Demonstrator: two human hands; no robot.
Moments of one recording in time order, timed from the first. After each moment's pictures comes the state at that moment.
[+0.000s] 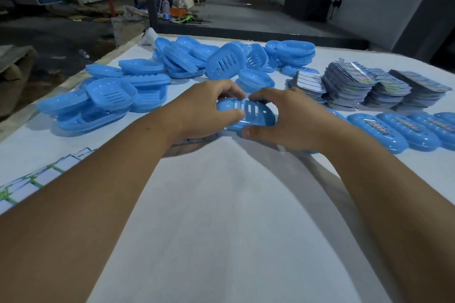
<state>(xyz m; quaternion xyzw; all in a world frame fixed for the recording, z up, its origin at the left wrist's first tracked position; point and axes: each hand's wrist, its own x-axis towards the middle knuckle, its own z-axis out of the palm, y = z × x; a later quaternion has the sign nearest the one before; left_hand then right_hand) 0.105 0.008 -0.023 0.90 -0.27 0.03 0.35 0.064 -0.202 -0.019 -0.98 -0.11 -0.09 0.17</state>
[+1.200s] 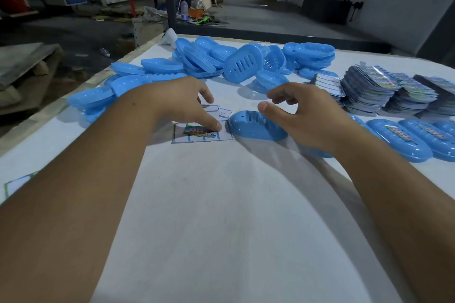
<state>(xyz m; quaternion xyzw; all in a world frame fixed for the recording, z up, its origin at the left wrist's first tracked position) 0.117 0.060 0.003 0.97 -0.09 -0.09 0.19 0.064 -0.192 -0.019 -0.95 -0.09 -0.15 0.27</state>
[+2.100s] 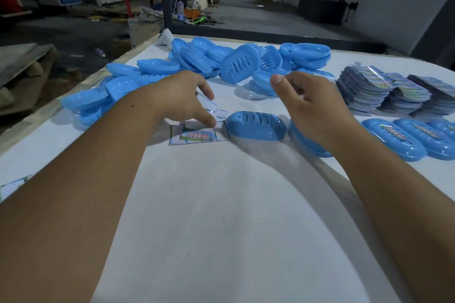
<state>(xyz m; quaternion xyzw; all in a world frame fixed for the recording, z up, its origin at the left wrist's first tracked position) 0.114 0.053 0.005 0.97 -0.08 -0.03 0.23 0.067 -0.193 -0.014 -0.92 -0.06 -0.23 0.32</state>
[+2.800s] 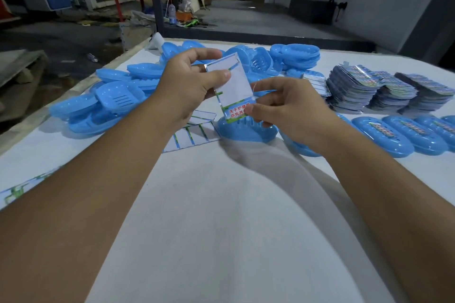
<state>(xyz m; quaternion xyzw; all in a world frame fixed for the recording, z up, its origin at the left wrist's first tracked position) 0.108 0.012 -0.001 0.68 -0.13 0.07 0.72 0.066 -0.181 -0.013 -0.84 -0.10 -0.08 0.53</state>
